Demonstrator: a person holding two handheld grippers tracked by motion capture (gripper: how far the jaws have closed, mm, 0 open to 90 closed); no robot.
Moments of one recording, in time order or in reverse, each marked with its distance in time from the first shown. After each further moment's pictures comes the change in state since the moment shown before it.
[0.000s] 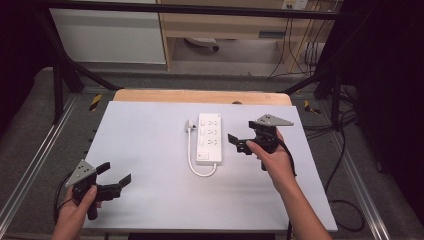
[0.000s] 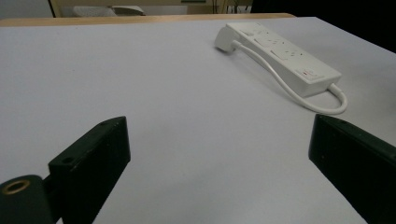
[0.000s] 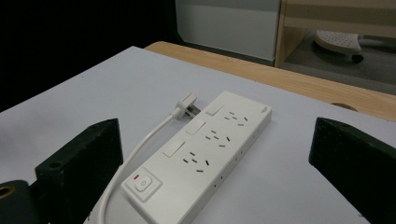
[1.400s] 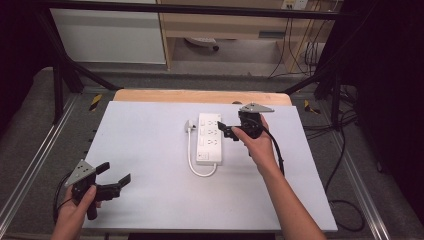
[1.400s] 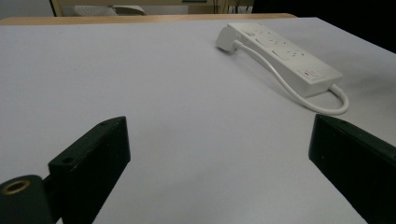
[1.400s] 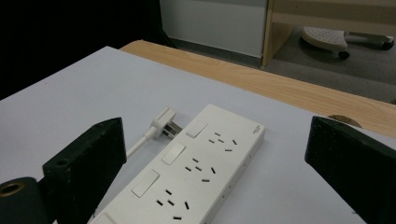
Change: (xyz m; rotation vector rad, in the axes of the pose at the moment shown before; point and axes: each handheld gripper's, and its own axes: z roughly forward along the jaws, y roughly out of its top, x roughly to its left) left arm 0.001 0.000 0.000 0.001 0.001 -0.007; right arm -0.010 0.014 0.059 0.024 -0.061 0.001
